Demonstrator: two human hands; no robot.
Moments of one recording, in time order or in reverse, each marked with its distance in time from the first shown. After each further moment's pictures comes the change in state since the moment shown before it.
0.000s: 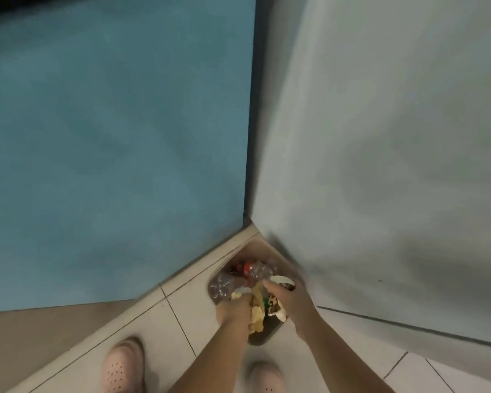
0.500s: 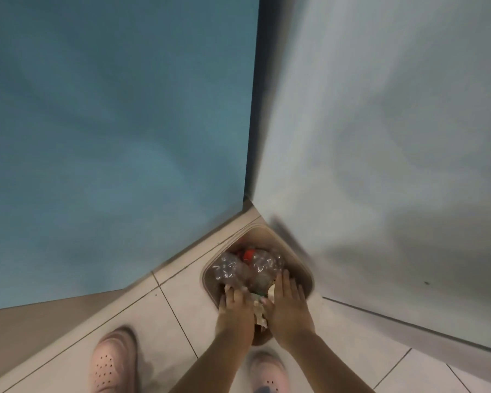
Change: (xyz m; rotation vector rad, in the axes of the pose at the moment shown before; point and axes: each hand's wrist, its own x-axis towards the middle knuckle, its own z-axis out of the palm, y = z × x) left_hand 0.076 -0.056 0.012 1.487 -0.099 0.810; right_hand 0.044 0.069 0.018 -1.119 -0.041 -0.176
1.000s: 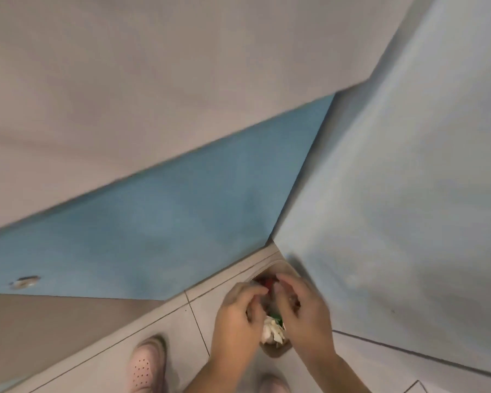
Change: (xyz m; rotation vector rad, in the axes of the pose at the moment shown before) left_hand -0.143 -0.022 -0.177 -0.859 0.760 0.211; right_hand -0.135 -0.115 -0.130 0.478 0.663 -0.436
